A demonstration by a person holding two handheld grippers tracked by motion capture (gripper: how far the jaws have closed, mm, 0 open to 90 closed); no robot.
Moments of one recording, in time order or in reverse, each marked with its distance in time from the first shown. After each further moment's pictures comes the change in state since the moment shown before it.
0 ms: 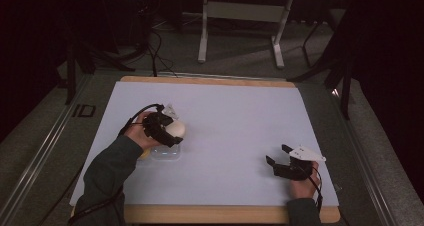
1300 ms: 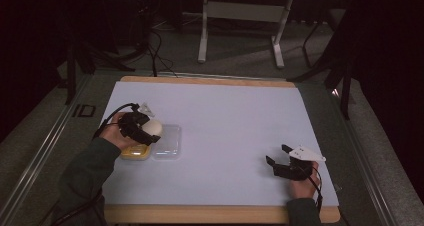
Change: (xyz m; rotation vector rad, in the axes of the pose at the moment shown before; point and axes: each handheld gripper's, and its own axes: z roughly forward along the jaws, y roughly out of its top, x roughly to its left) left arm 0.029 -0.048 -0.027 0.060 0.074 -0.103; right arm 0.000 0.000 0.000 0.001 0.000 -0.002
